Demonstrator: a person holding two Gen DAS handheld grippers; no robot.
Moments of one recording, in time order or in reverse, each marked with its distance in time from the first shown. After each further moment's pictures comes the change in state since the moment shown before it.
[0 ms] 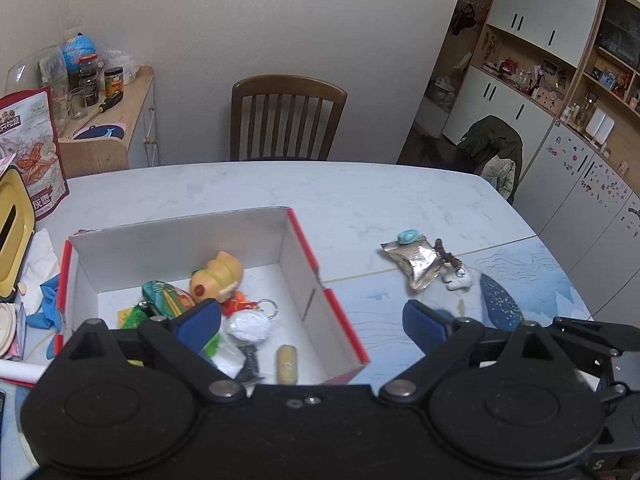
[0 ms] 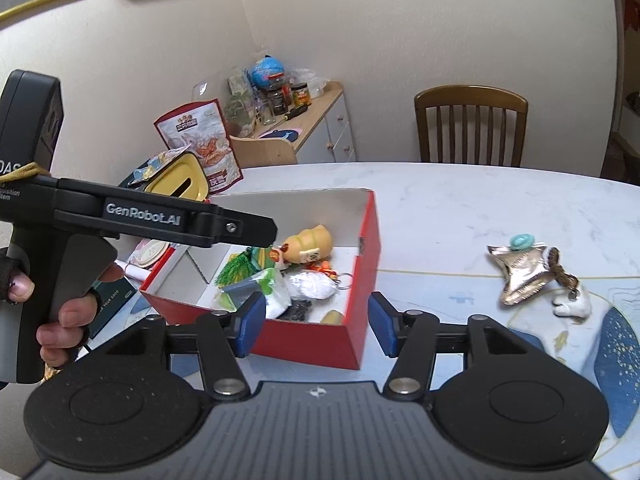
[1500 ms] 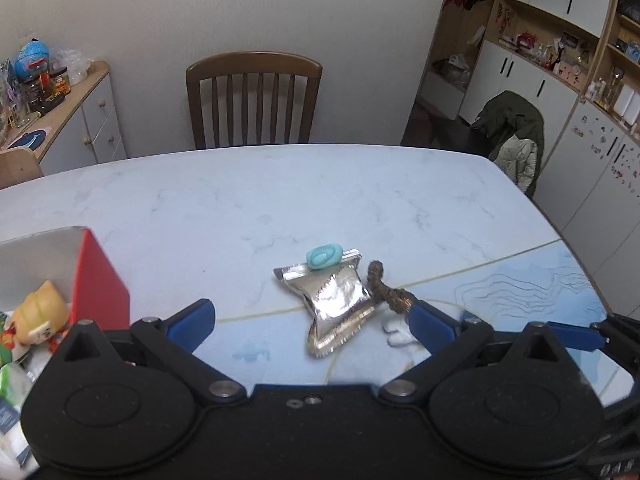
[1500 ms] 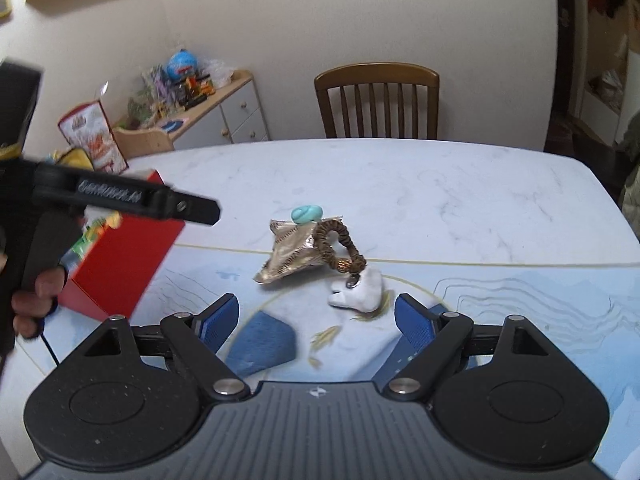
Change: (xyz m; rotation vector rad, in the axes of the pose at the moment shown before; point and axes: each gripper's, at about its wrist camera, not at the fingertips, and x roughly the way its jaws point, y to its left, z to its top) left arm 0.176 -0.169 0.032 0.014 0.050 0.099; right arm -0.006 -0.264 -0.021 -0.005 0.035 -0.092
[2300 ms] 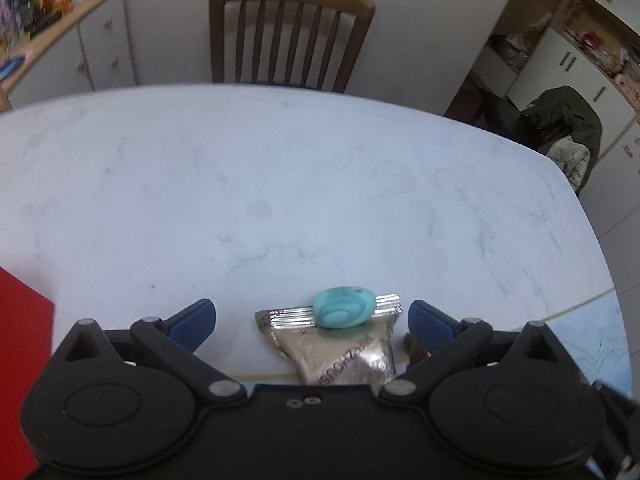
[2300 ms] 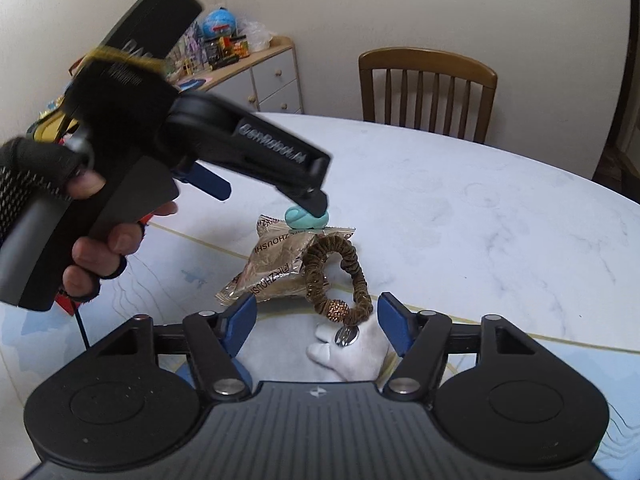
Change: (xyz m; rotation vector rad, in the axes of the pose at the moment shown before) left arm 0.134 0.016 0.048 -0.189 0.206 0.033; right arm 0.105 -0.021 0.029 -0.166 0.063 0.087
